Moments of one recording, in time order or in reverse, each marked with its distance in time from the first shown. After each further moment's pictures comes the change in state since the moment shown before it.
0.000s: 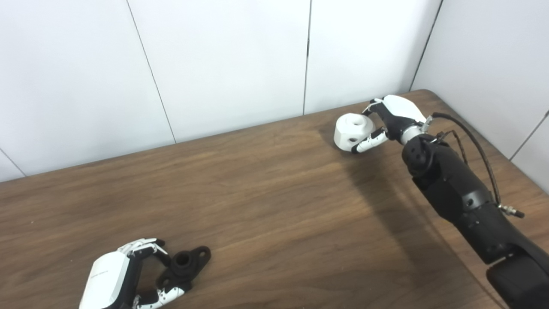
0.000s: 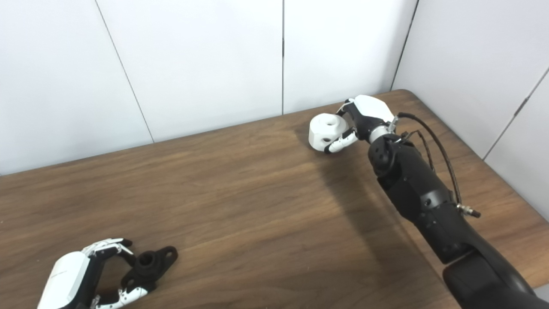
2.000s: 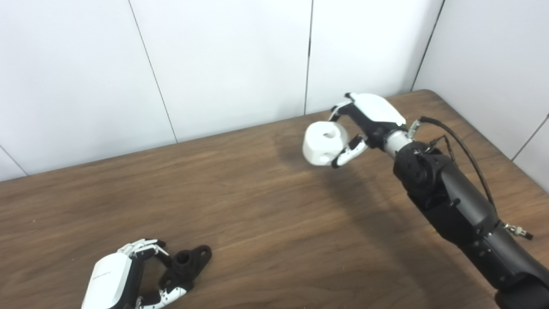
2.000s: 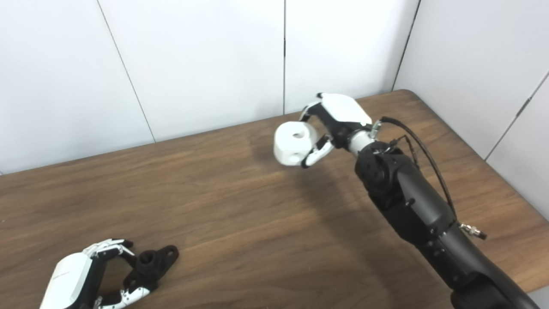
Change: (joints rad) left arm 0.012 -0.015 -0.013 -0.012 0.041 0.020 -0.004; right arm 0.092 0.014 0.047 -0.440 -0.036 -0.004 0.156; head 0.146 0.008
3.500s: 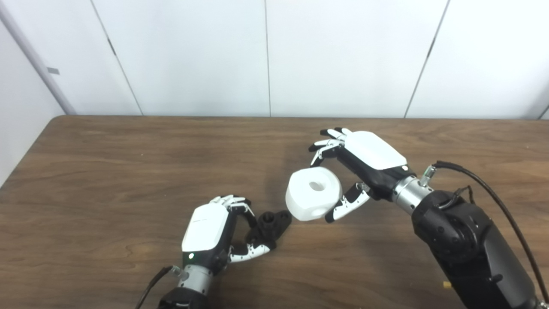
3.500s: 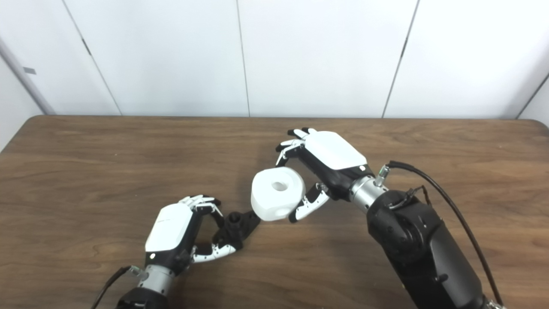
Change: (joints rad) left arm -0.014 -0.119 -0.104 0.025 0.146 0.110 0.078; right arm 0.004 0.241 0.159 -0.193 -0.042 -0.195 0.203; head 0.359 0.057
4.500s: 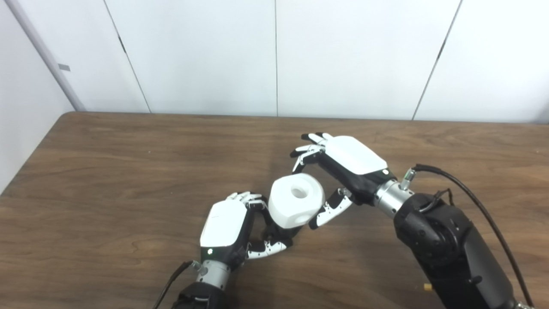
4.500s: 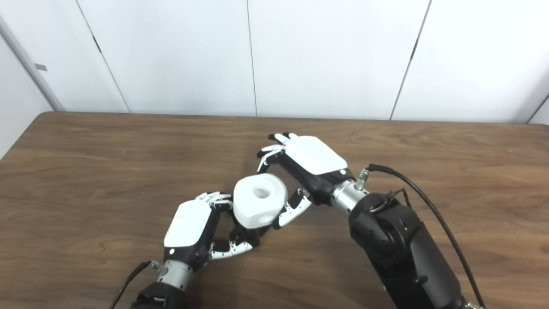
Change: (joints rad) left arm -0.030 -0.020 -0.056 0.033 0.021 0.035 0.033; right arm -0.017 0.087 0.045 0.035 -0.036 -0.037 0.022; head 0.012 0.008
